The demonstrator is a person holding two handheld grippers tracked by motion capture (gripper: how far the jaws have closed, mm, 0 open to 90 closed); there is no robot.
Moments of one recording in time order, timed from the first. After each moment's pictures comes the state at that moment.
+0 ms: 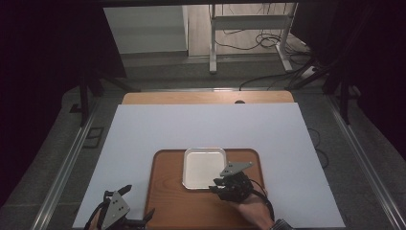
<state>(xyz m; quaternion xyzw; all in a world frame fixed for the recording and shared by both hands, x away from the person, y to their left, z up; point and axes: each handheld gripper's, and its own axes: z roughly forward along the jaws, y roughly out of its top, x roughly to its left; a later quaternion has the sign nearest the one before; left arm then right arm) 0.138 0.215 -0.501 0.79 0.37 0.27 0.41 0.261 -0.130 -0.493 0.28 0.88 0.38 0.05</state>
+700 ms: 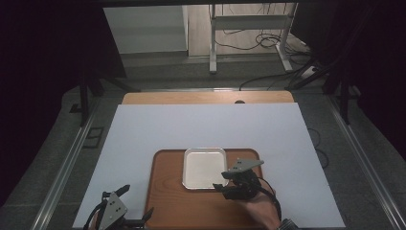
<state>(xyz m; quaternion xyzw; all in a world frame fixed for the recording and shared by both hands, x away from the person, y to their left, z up) 0.135 0.219 -0.501 0.77 0.38 0.28 0.43 0.262 -0.147 -0.478 0.29 0.87 0.40 0.07</state>
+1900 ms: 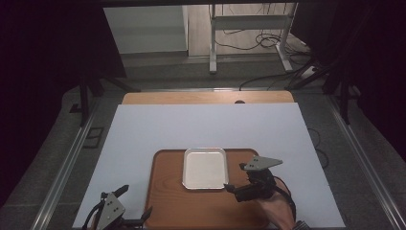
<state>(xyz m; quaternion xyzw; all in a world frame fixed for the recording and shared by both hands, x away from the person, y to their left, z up) 0.133 0.220 -0.502 0.76 0.39 0.28 0.43 0.264 -0.183 -0.467 0.29 0.85 0.43 0.10</state>
